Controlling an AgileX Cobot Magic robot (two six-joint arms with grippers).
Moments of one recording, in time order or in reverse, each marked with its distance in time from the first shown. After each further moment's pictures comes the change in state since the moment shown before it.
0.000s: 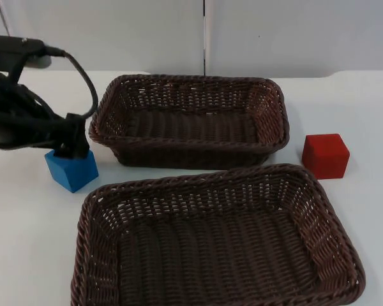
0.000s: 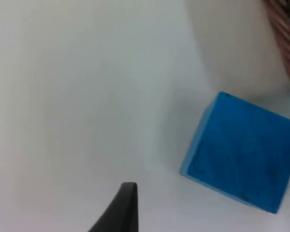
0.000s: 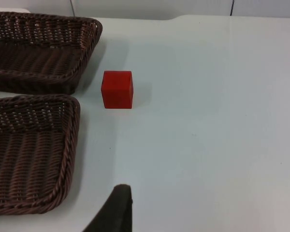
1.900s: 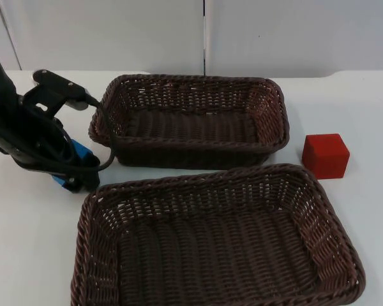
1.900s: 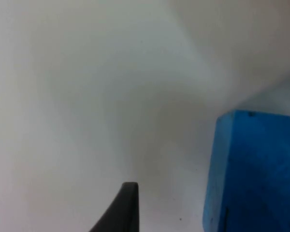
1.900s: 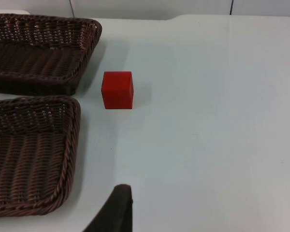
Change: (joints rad) right arm 0.000 0.000 0.000 0.000 0.000 0.010; left arm 0.000 0.240 -0.162 0.080 0.044 0.205
